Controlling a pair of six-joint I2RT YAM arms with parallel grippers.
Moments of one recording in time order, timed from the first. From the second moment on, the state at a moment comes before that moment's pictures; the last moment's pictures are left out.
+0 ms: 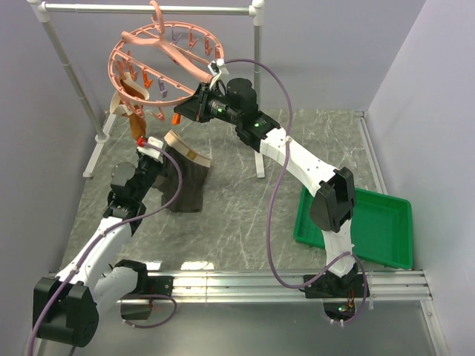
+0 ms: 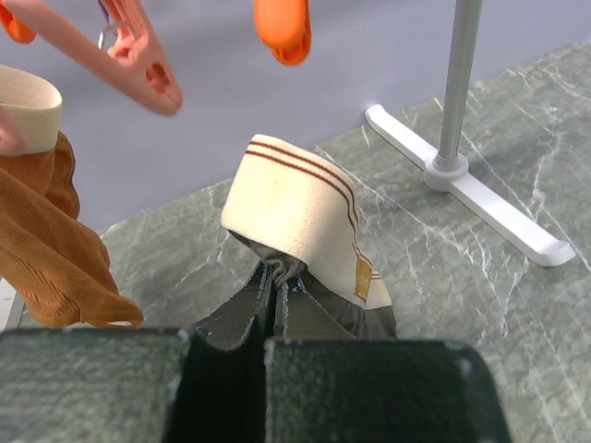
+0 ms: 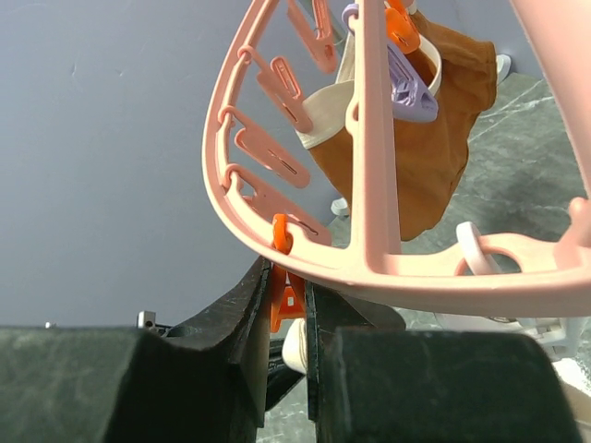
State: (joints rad) left arm -0.19 0.94 0.55 0.46 0.20 0.16; right arm 0.72 2.02 2.01 0.02 -0.38 0.67
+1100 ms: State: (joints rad) left arm -0.23 1.04 0.67 0.54 0.19 0.09; right arm 0.72 2.02 2.01 0.02 -0.39 0.67
